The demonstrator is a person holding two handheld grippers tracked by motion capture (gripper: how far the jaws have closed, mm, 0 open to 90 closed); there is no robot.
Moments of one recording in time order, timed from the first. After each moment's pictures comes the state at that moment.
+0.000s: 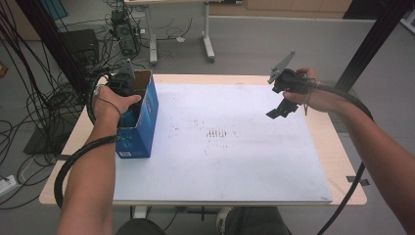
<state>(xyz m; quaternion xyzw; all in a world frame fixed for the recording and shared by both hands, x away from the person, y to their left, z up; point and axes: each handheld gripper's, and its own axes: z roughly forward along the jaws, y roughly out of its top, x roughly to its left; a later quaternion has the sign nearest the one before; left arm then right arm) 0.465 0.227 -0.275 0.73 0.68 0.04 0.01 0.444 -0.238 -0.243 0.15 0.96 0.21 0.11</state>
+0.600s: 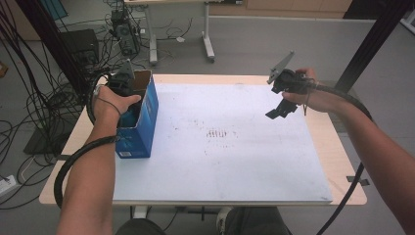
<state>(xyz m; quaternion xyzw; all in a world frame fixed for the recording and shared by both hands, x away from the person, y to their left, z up) 0.465 0.228 -0.275 0.73 0.68 0.04 0.01 0.445 -0.236 -0.244 0.15 0.96 0.20 0.11</state>
